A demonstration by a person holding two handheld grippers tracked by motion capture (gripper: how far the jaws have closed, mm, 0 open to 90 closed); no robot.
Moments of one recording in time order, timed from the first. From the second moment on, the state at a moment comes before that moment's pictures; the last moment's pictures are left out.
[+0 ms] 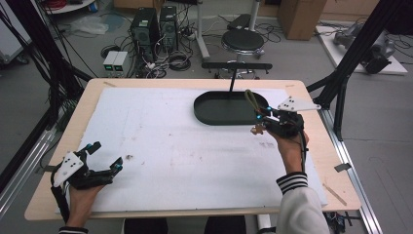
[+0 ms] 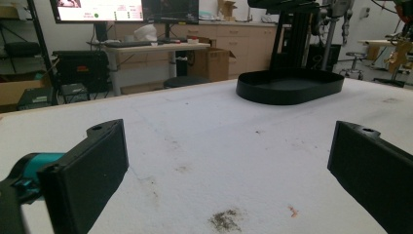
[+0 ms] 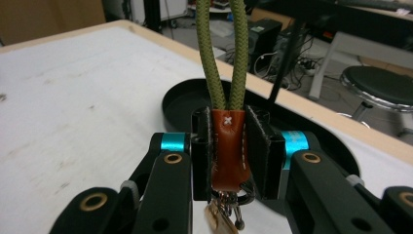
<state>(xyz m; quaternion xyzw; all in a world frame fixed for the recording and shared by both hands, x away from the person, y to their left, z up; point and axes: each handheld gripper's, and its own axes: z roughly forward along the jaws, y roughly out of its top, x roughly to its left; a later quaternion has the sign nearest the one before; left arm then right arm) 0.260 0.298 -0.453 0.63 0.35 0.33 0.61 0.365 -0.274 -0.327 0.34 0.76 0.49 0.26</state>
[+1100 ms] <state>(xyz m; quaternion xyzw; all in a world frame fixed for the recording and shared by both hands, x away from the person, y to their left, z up) 0.258 0.298 -0.453 0.62 0.35 0.34 0.61 0.420 -0.311 -0.314 0.42 0.69 0.50 0.32</state>
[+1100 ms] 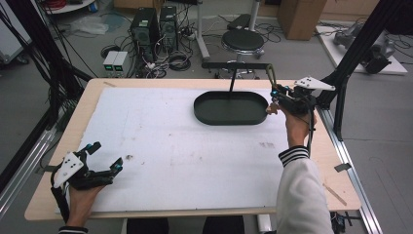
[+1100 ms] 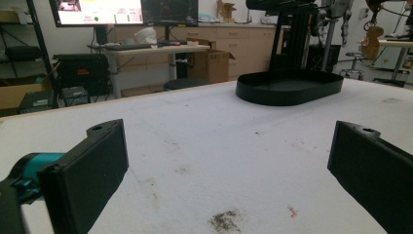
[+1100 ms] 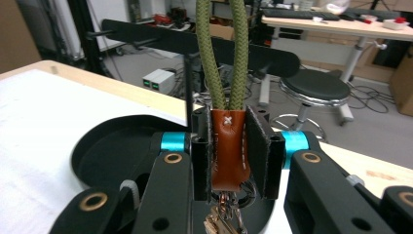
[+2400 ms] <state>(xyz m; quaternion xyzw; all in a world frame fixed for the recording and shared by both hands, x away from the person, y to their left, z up) 0.258 0.297 -0.453 0.63 0.35 0.34 0.61 0.473 -0.305 -0.358 0.48 0.67 0.47 0.32</state>
